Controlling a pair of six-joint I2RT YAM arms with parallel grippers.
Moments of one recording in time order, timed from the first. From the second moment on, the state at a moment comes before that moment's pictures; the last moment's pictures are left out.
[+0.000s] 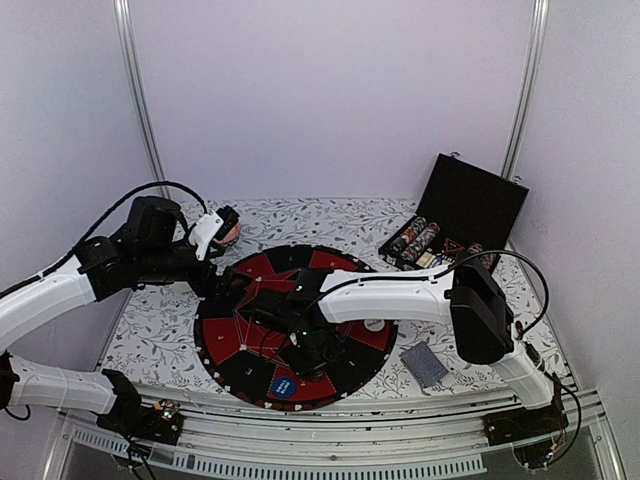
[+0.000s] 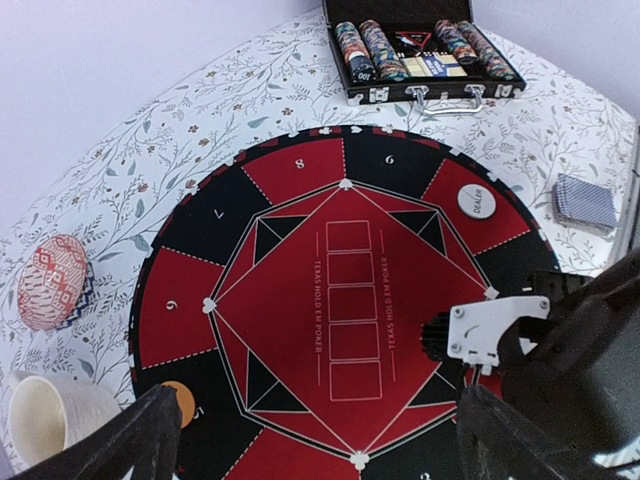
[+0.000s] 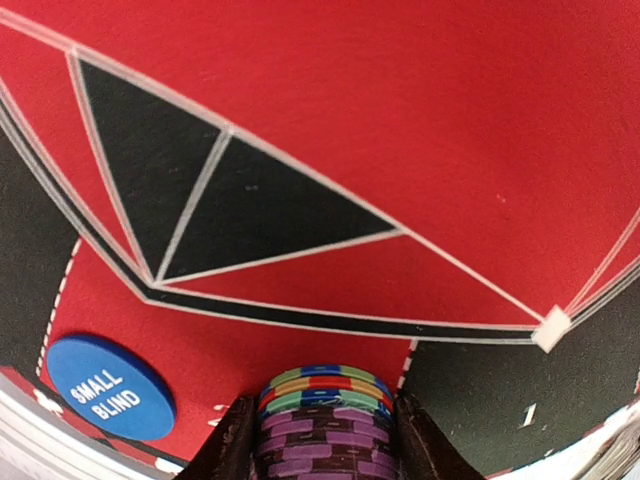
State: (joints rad) left arm -0.65 1.04 0.88 -0.45 0.10 0.14; right arm 1.24 2.38 2.02 -1.19 0.02 0.68
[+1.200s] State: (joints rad) left arm -0.60 1.15 0.97 -0.46 0.10 0.15; right arm 0.51 1.72 1.65 -0.98 0.04 0.03
